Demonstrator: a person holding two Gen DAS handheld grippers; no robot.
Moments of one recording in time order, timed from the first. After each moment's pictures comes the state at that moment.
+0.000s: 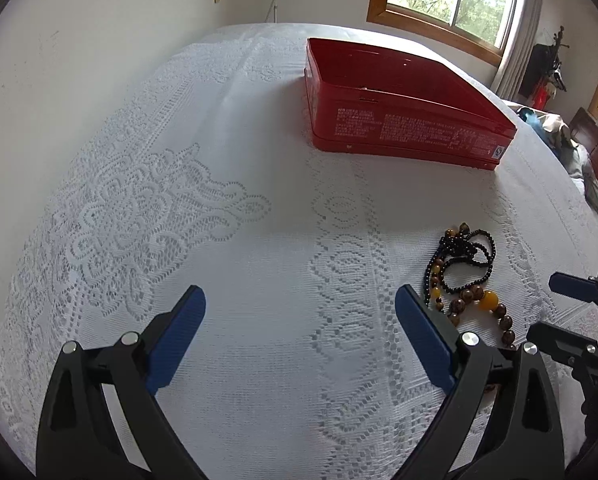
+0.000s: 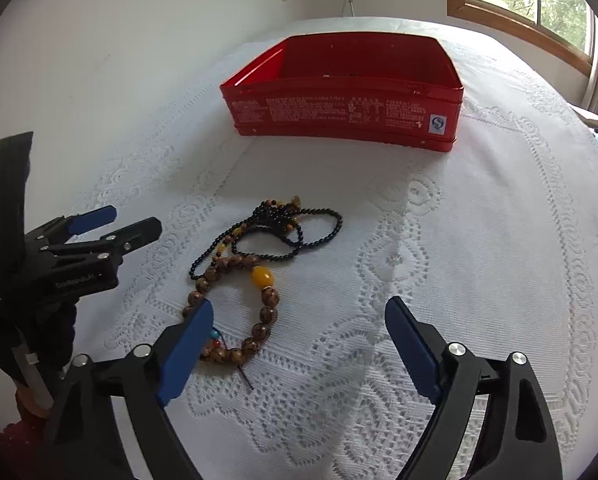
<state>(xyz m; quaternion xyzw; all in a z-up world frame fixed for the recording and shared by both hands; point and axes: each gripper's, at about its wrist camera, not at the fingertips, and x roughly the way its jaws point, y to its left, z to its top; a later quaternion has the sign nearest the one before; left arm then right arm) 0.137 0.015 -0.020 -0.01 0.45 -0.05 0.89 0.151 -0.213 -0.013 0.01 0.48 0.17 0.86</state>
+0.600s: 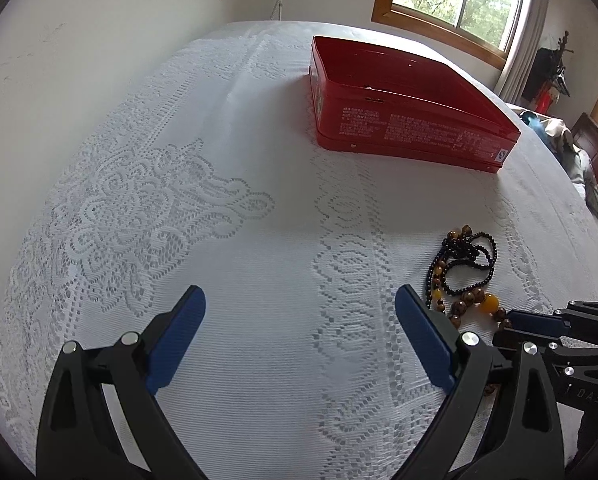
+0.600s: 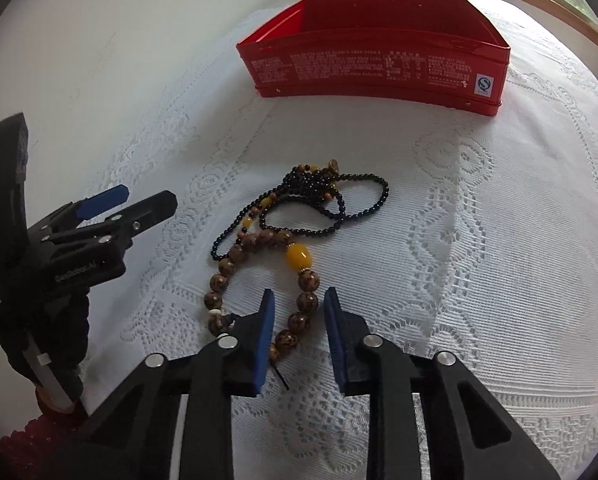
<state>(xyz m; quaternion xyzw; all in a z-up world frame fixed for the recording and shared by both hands) 0.136 0.016 -0.019 -0.02 0.45 -0.05 0.89 0.161 -0.192 -0.032 0.02 0.53 0.19 0.82</state>
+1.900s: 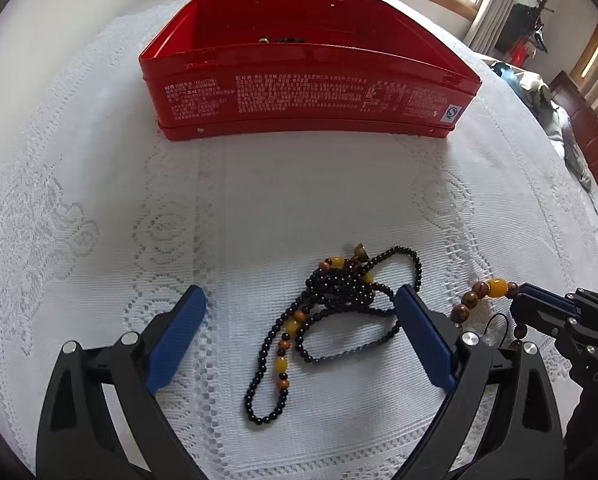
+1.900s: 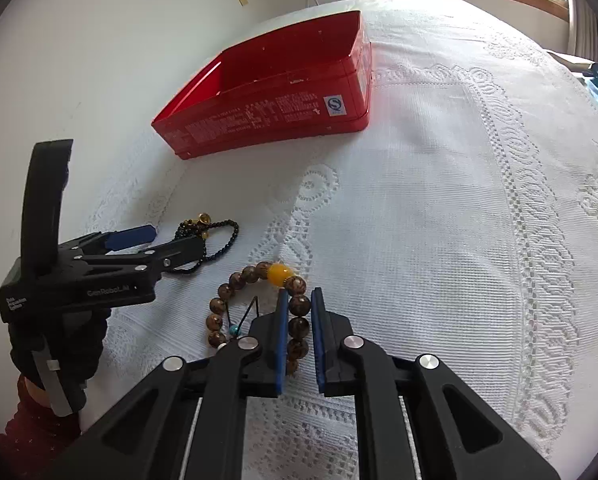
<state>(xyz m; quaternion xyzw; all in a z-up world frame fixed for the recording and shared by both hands) 0.195 -0.092 -0.041 0.01 0.53 -0.11 0.84 0.169 -0.301 -0.017 0.09 0.50 0.15 0.85</state>
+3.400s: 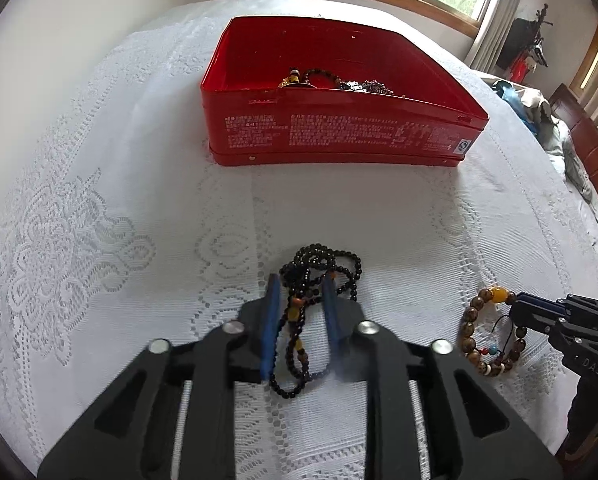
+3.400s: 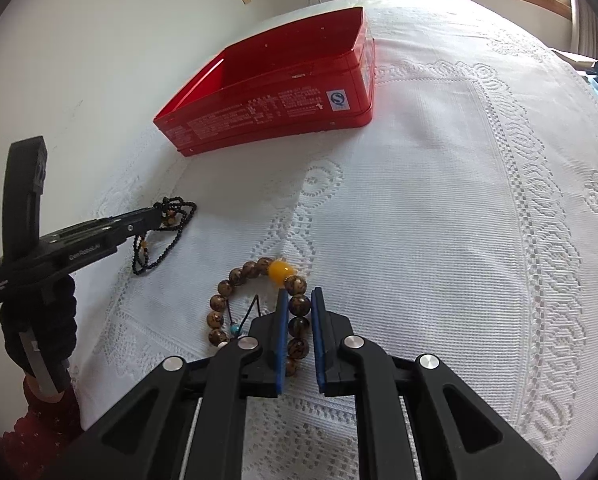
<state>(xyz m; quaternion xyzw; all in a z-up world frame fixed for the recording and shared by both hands) 0.191 -0.068 -0.021 0.00 0.50 -0.10 0.86 0.169 -0.302 -0.021 0.09 0.50 0.16 0.85</state>
